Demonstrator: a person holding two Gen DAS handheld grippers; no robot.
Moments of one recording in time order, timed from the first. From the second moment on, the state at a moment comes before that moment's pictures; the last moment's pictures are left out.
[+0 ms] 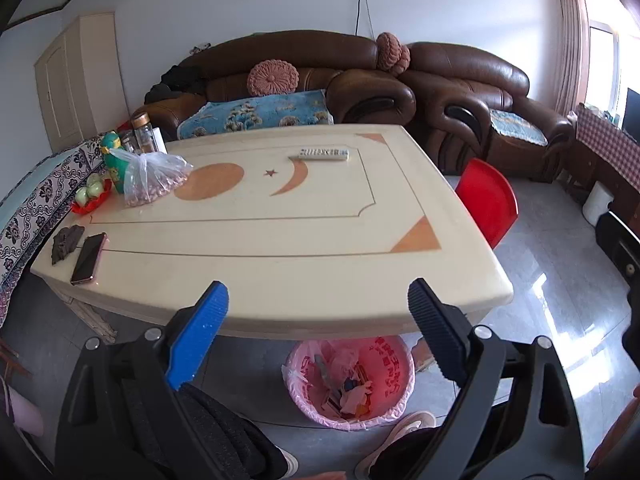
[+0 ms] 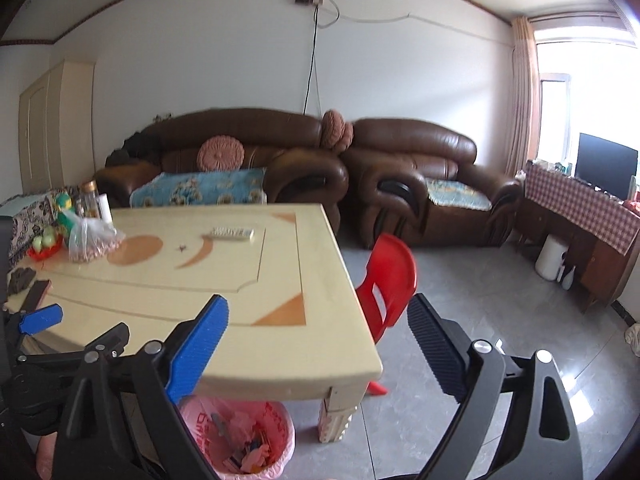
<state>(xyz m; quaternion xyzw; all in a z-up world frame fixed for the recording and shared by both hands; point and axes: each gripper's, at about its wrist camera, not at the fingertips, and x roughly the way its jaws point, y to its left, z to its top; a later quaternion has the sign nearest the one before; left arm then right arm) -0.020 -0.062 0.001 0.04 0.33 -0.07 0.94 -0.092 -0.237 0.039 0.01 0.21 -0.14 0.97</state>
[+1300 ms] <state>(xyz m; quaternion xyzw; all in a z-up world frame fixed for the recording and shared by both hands) -0.037 -0.060 0.022 0.04 0.31 -0.07 0.95 -0.106 -0.225 0.051 0.02 0.19 -0.14 0.97</state>
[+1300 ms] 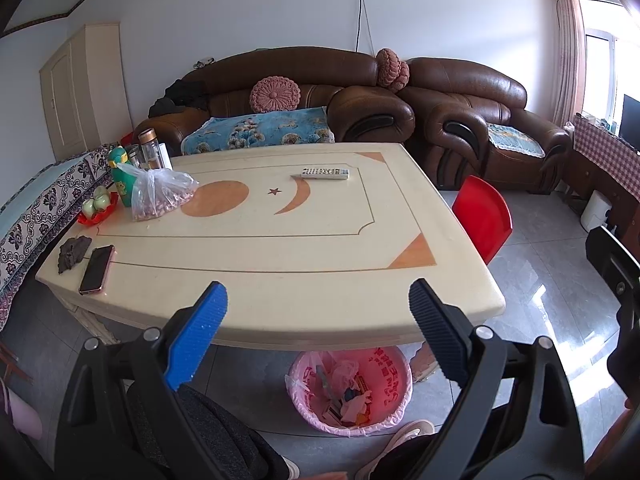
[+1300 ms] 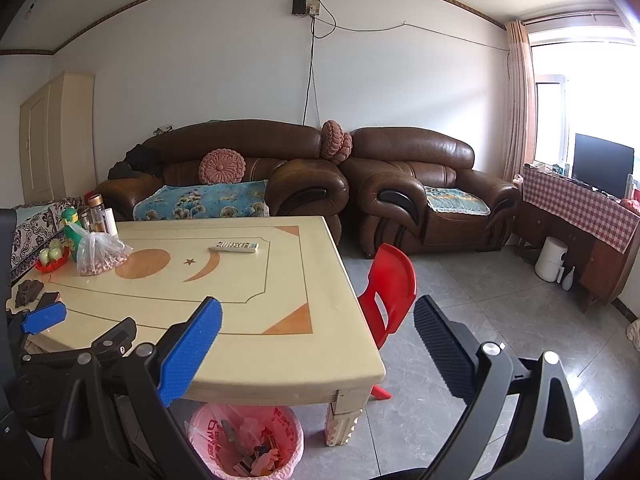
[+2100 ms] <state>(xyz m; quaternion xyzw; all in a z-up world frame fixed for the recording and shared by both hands) -0.037 -0.054 0.018 0.04 0.31 -0.06 0.95 -0.108 -0.230 0.048 0.02 0.19 -0.15 0.97</state>
